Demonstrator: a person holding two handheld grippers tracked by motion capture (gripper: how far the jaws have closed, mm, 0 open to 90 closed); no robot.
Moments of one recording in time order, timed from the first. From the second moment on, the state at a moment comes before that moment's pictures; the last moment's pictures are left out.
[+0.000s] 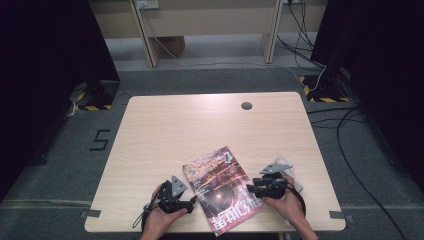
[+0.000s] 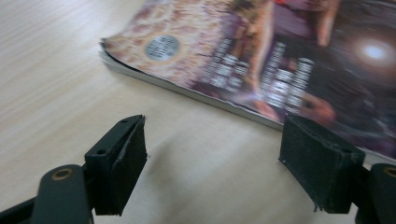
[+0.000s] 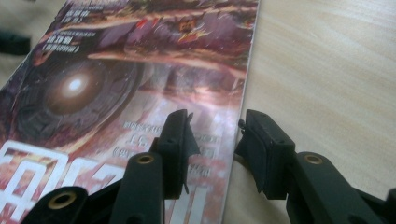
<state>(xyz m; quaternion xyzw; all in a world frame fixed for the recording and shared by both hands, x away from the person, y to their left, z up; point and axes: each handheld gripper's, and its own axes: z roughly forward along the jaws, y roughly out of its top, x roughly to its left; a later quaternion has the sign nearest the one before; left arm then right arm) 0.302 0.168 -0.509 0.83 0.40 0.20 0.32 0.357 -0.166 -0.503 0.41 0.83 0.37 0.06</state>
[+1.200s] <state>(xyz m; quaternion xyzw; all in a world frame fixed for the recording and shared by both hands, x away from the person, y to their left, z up) 0.294 0.154 -0.510 0.85 0.38 0.19 0.31 0.392 -0.156 -0.503 0.50 0.75 0.44 -0.03</state>
